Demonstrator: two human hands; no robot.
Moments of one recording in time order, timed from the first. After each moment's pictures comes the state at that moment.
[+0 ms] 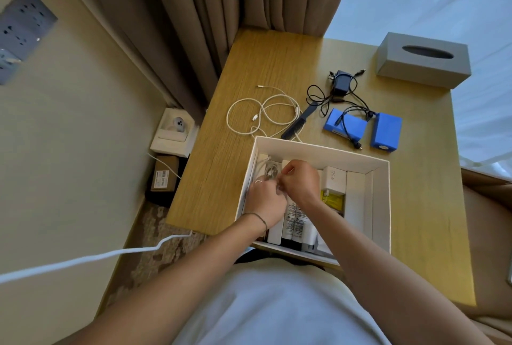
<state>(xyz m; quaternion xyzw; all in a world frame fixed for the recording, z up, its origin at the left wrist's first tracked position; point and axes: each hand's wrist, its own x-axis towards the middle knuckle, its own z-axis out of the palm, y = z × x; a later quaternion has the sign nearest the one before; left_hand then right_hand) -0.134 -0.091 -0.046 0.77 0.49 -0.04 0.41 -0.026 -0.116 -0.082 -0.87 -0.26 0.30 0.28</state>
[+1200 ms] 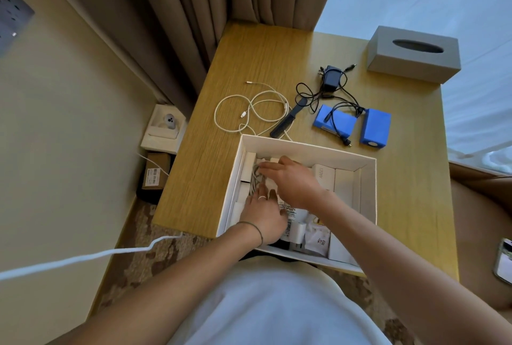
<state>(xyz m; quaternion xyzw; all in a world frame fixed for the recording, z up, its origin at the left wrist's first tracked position) -0.127 -0.113 -0.060 0.82 0.39 -0.26 0.33 0.009 -0.131 -0.077 -0.70 -0.70 0.15 0.00</state>
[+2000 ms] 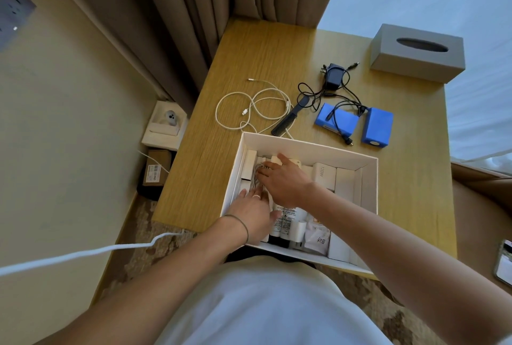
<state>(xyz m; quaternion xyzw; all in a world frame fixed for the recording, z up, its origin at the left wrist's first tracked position) -0.148 -0.097 -0.056 0.89 0.27 -0.31 0.19 -0.005 -0.114 -0.081 -0.60 -0.76 0.13 -0.20</state>
